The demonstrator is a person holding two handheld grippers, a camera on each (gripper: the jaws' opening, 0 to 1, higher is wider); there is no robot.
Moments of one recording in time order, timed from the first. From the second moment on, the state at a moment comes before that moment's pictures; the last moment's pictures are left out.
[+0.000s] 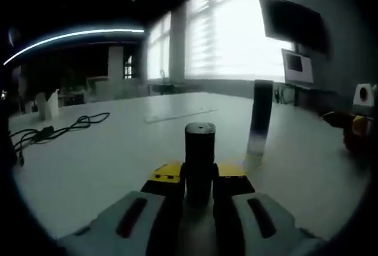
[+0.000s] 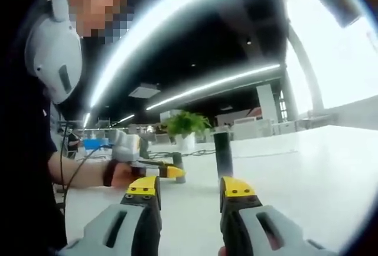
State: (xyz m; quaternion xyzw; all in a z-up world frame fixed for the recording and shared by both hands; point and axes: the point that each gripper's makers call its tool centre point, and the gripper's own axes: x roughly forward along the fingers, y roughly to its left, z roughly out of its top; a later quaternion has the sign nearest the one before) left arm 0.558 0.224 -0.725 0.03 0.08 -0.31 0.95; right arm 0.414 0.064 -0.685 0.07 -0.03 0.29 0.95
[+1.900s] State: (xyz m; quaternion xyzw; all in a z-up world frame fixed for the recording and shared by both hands) left arm 0.444 0.206 -0.717 0.07 0.03 -0.43 0.90; right arm 0.409 0.066 -0.676 0.07 -0.04 0.28 0.96
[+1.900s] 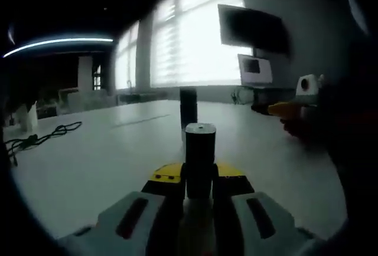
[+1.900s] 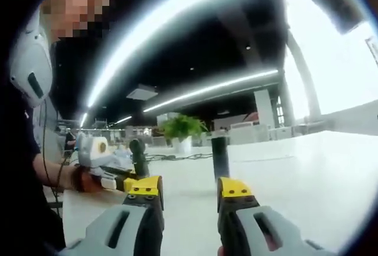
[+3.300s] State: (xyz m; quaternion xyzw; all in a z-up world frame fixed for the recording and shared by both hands) left arm 0.375 0.182 -0.723 0.05 0.05 -0.50 0.86; right arm 0.405 0.075 -0.685 0.01 -0.04 0.28 0.96
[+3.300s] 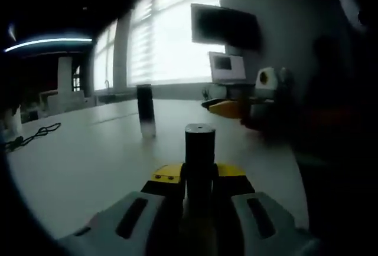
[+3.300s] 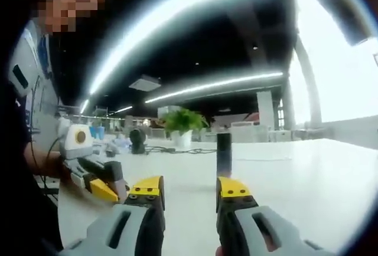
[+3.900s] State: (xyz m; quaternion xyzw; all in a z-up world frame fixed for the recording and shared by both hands) left arm 0.374 0.180 -0.721 0.06 0.03 -0.51 0.86; right arm 0.389 0.093 -0.679 0.04 -0.02 0.28 0.96
